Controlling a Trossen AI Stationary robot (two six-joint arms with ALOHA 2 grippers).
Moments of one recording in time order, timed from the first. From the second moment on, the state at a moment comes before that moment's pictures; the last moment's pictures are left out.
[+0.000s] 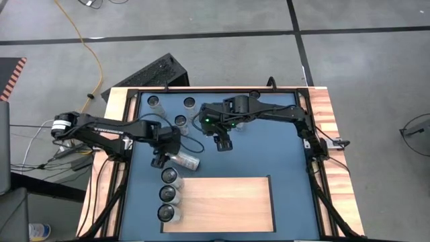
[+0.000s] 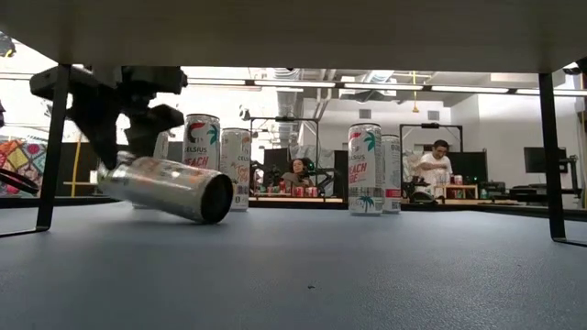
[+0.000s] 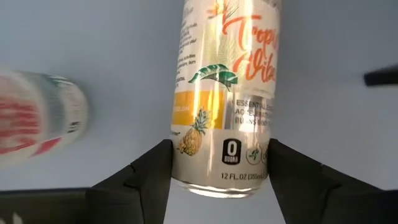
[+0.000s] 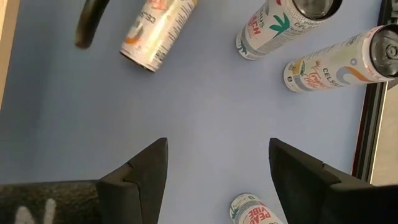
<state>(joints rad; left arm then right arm) 0.08 1.24 0.75 -0.71 0.07 0.30 -0.04 2.11 2.35 -1.38 0.08 -0.26</state>
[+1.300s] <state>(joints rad) 0.23 1.15 0.70 -0.68 -0.20 0.31 -0.06 2.11 2.35 -1.38 0.07 -0.23</state>
